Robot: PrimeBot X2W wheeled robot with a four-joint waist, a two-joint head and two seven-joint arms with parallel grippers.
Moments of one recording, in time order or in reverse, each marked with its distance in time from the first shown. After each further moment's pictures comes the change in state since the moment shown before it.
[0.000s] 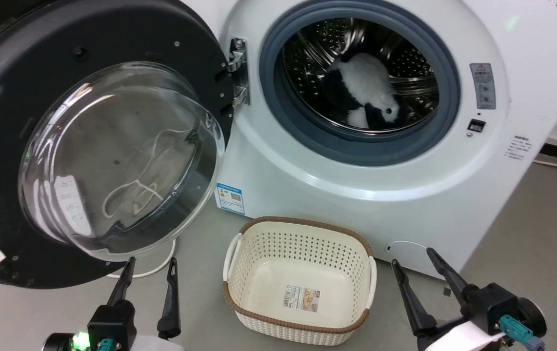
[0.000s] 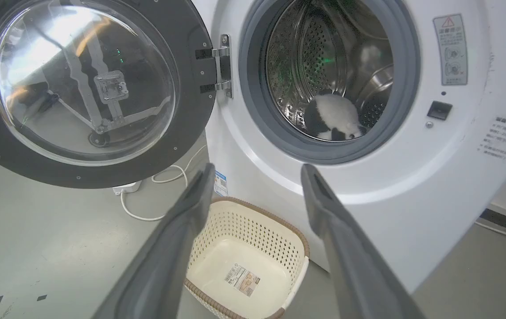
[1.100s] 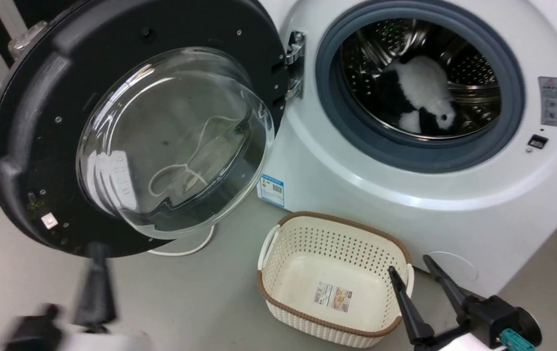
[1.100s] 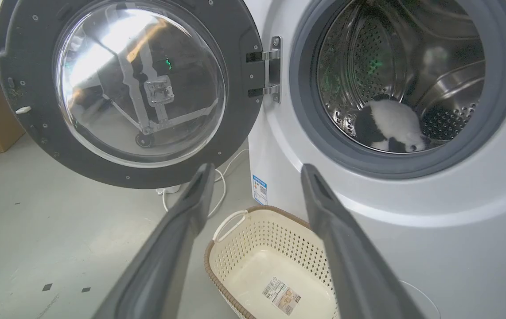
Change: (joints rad) left arm 0.027 -0.008 0.081 -0.105 -0.168 -0.013 -0.071; right arm 0.023 0.003 0.026 0.015 0.025 0.000 -0.067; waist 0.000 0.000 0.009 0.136
